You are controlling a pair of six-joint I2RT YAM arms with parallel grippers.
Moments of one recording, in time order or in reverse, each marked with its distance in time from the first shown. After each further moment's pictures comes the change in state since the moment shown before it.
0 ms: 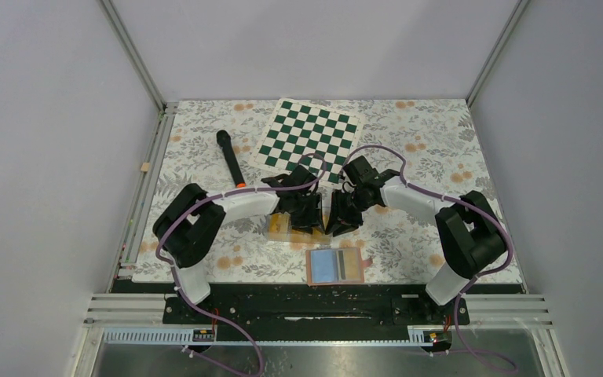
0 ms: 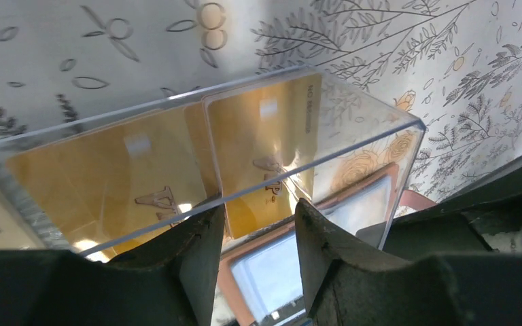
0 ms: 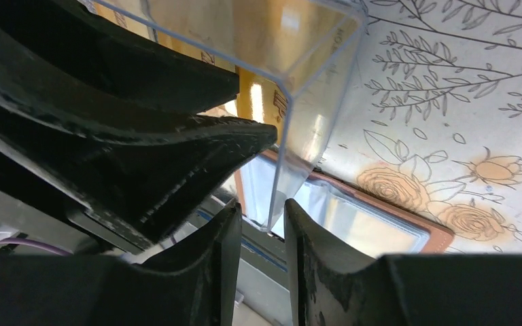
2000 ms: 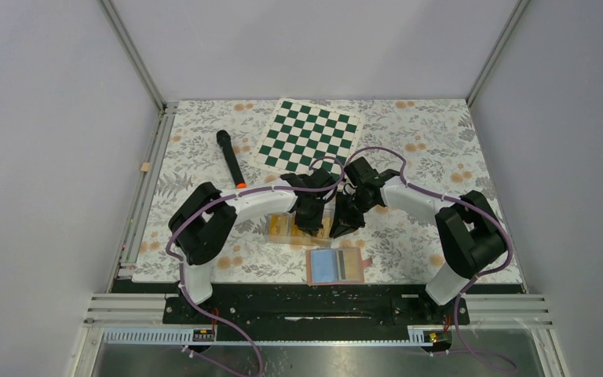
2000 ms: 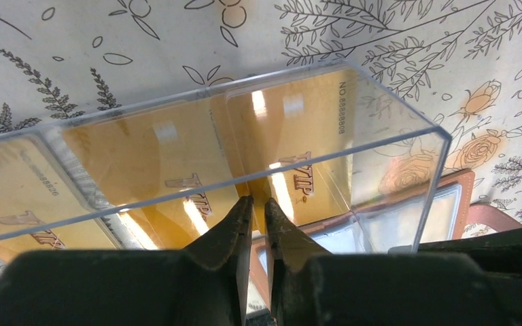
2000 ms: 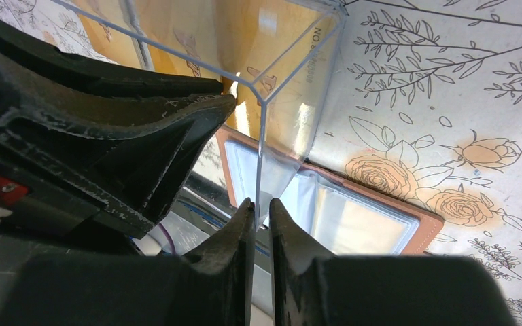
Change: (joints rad) left arm -0.138 0.100 0.209 -0.267 -0.221 0.074; right arm -0.001 0.002 0.000 -0.041 0.011 -0.011
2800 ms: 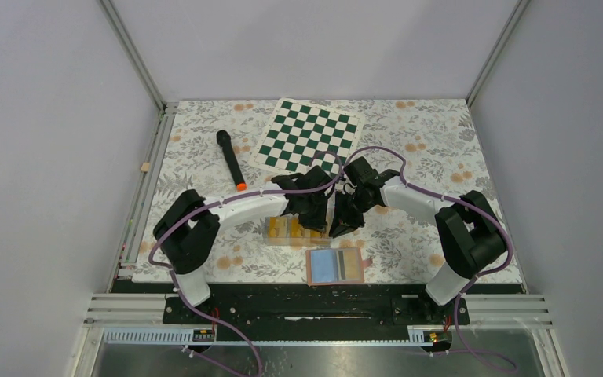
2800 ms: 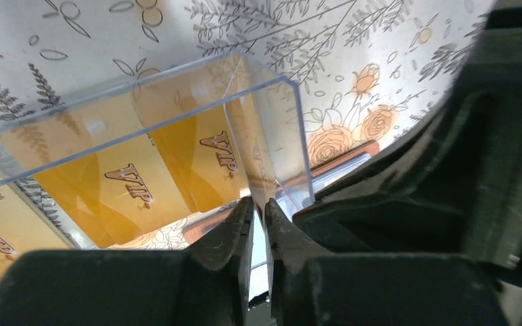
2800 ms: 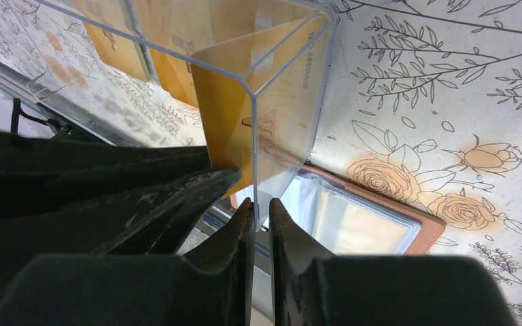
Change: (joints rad) left arm -0.018 -0.121 -0.045 0.099 0.057 -0.051; right arm 0.000 0.000 -0.001 0.010 0.000 0.000
